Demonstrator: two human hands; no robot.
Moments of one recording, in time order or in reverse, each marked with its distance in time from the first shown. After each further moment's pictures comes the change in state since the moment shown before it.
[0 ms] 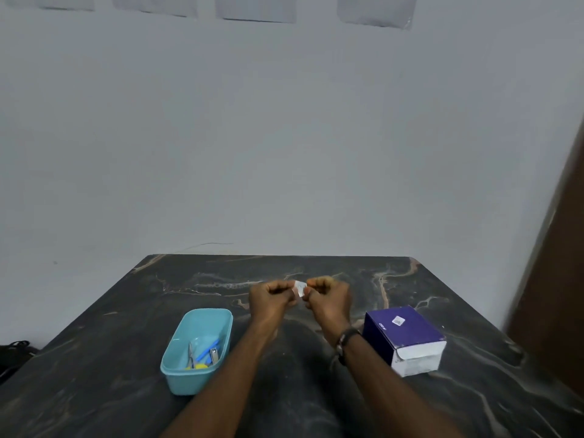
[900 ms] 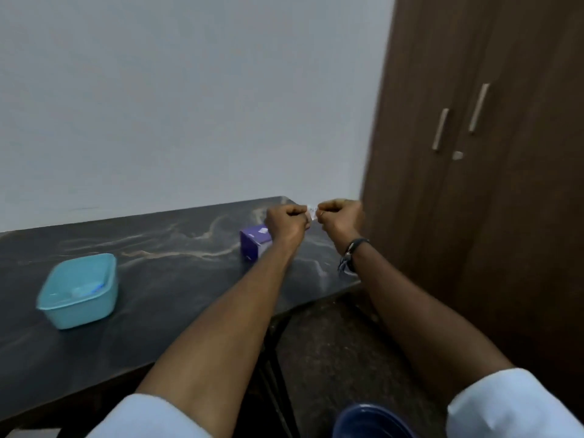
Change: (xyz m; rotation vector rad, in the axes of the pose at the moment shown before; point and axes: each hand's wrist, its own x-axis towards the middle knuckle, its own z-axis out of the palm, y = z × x) left_hand -0.183 0.022 0.179 0.044 -0.338 0.134; right_hand -0.097 -0.036 -0.248 -0.190 0.522 -0.053
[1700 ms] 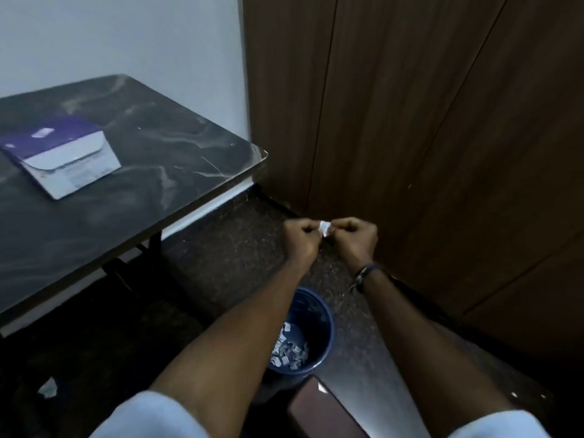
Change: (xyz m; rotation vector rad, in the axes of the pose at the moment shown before) left_hand -0.199 -0.207 0.207 0.281 -0.514 -0.210; right_hand -0.051 0.281 -0.214 -0.138 0.281 0.450
